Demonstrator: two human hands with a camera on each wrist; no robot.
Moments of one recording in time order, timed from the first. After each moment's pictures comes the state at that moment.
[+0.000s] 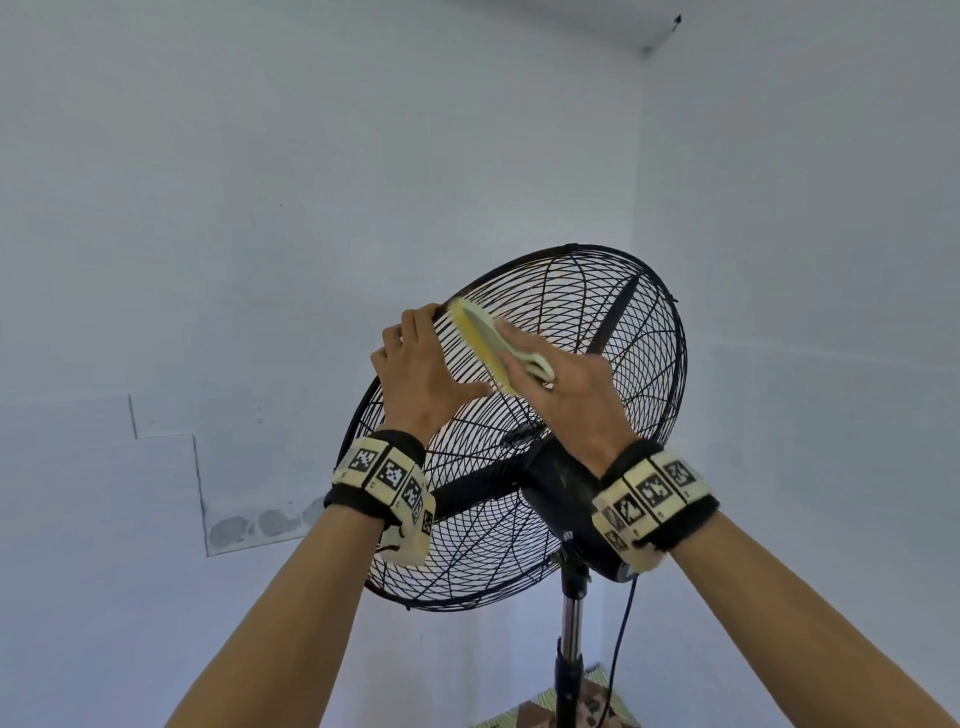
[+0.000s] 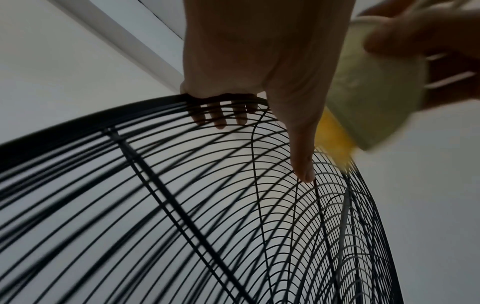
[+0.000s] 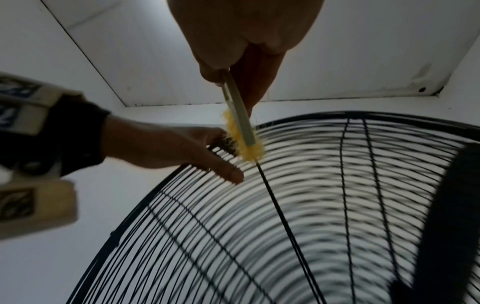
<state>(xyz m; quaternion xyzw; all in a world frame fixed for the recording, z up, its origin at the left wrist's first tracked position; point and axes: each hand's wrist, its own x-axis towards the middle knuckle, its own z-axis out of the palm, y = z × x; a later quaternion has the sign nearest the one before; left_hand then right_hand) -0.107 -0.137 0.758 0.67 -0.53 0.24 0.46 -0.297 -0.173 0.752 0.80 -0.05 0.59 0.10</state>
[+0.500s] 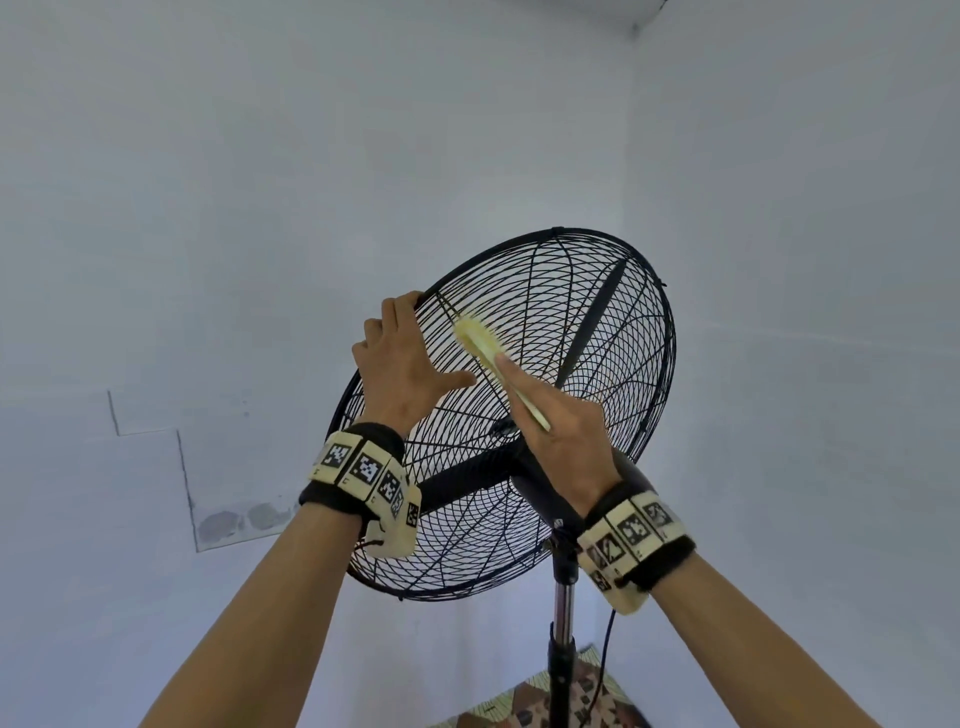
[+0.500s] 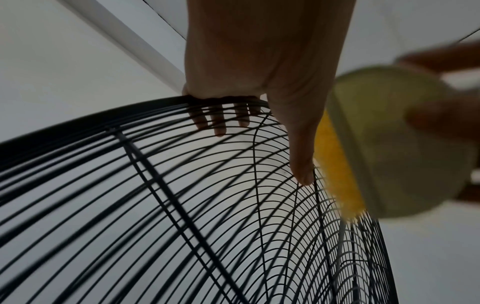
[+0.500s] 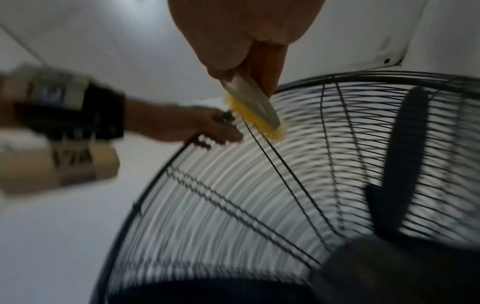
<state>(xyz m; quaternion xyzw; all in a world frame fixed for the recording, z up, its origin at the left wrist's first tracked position) -0.104 -0.134 0.757 0.68 -0.53 0.23 0.45 -0.301 -0.177 0.697 0.78 -0.08 0.61 0.11</state>
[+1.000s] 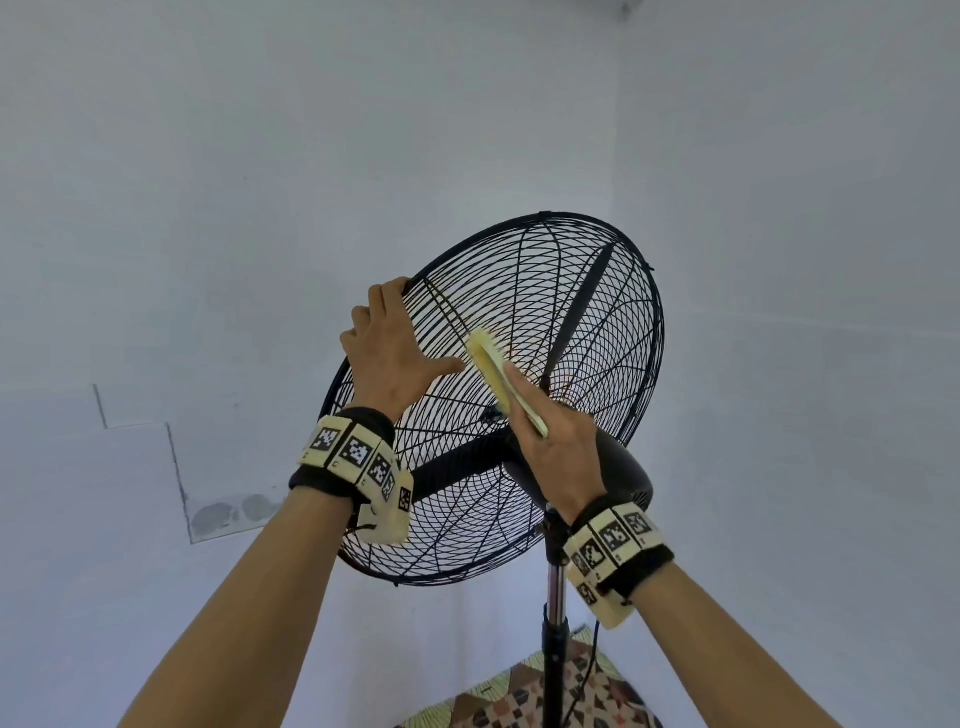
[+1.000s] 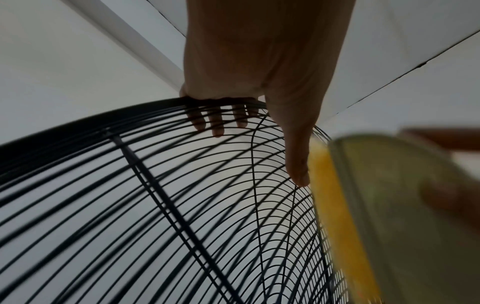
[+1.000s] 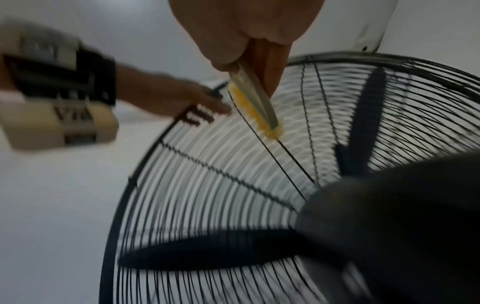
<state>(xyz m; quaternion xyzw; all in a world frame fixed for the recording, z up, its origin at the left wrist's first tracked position) -0.104 -0.131 0.760 0.68 -0.53 0.21 0.45 -0.301 -0.178 0.665 0.78 -0.22 0.58 -0.06</state>
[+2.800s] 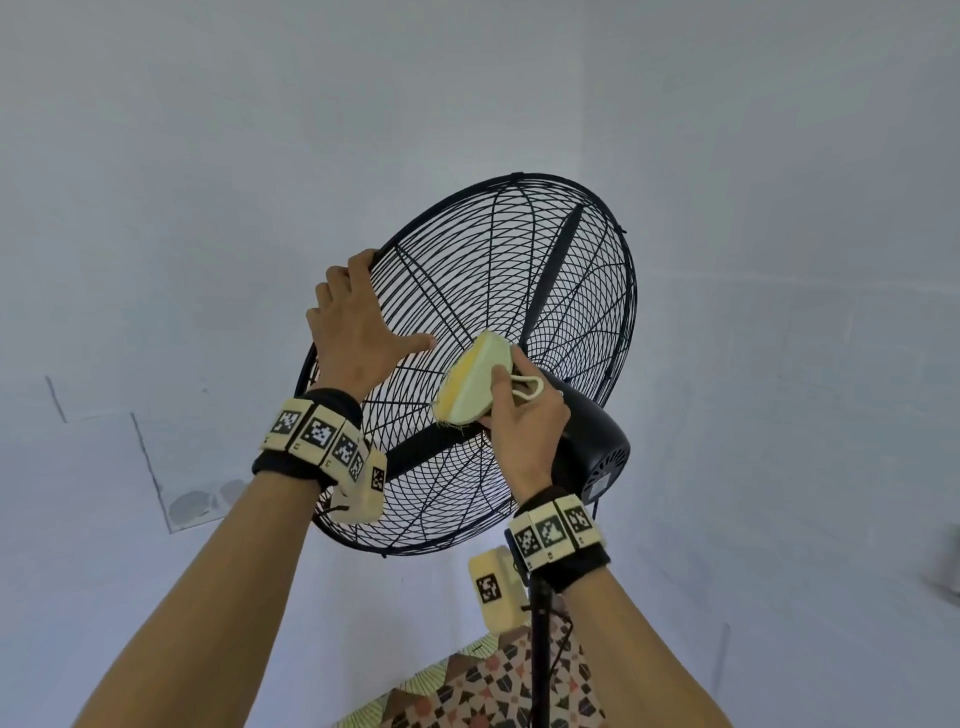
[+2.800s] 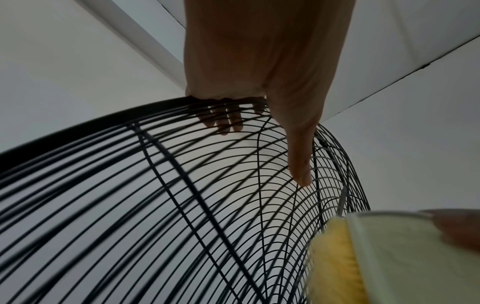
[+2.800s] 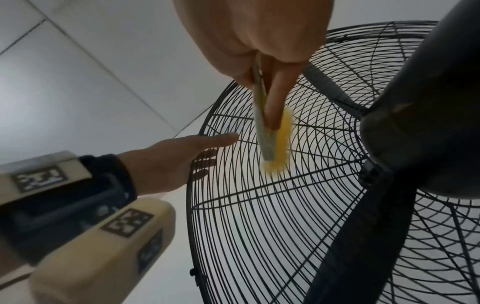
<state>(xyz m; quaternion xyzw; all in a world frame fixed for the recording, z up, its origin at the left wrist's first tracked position) -0.099 -0.123 0.756 0.68 -0.54 0.20 0.45 -0.259 -0.175 0.642 0.52 -0.32 0.73 -0.31</state>
